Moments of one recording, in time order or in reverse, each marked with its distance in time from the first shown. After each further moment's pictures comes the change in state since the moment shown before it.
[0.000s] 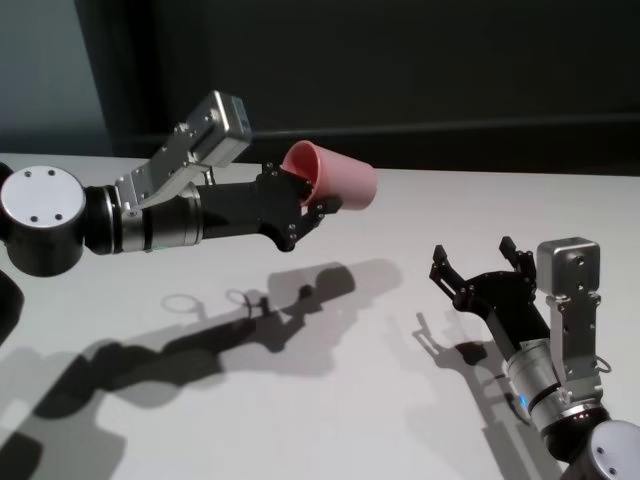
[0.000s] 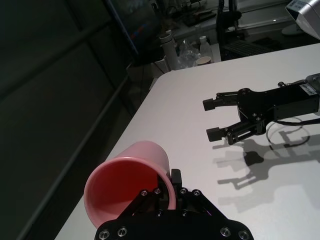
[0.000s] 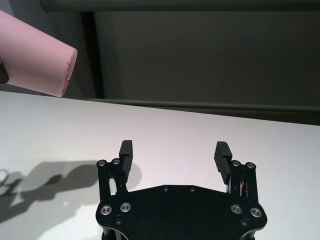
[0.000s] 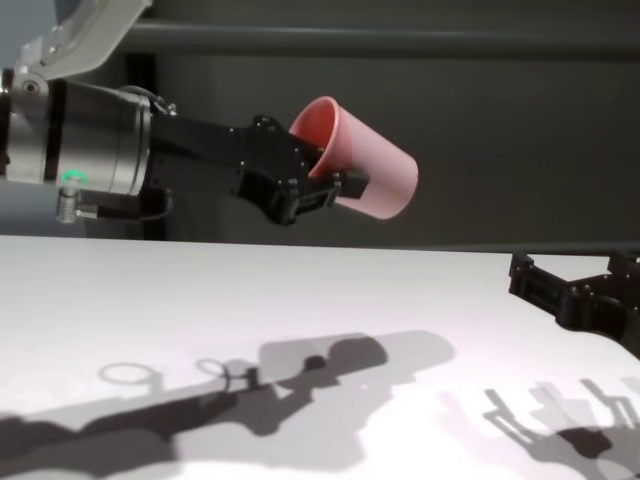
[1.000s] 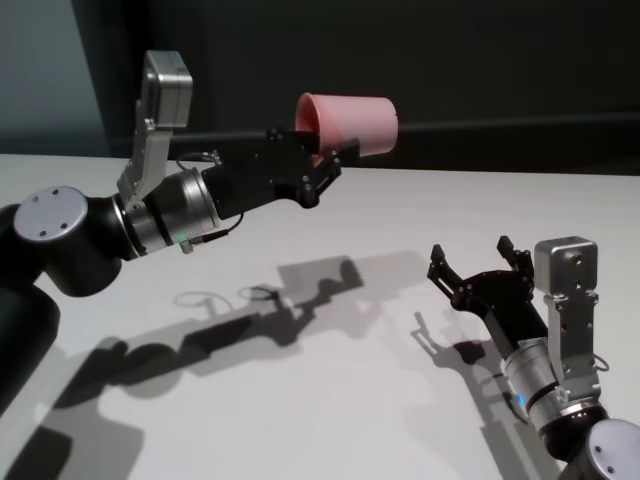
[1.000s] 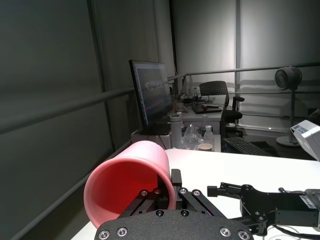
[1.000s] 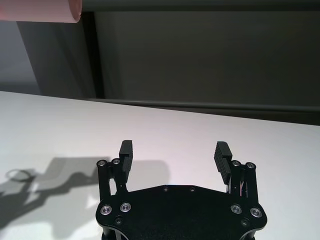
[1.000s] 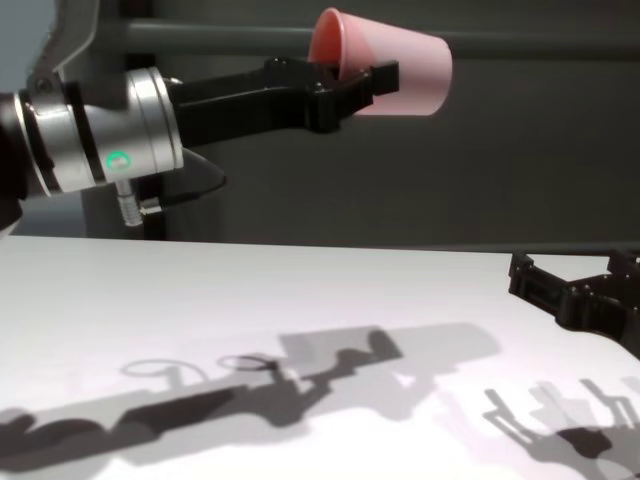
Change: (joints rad) left arm 0.038 -0.128 -0.098 0.122 -0.328 -0.102 -0.035; right arm 0.000 0.000 0.000 0.000 0.000 0.000 0.000
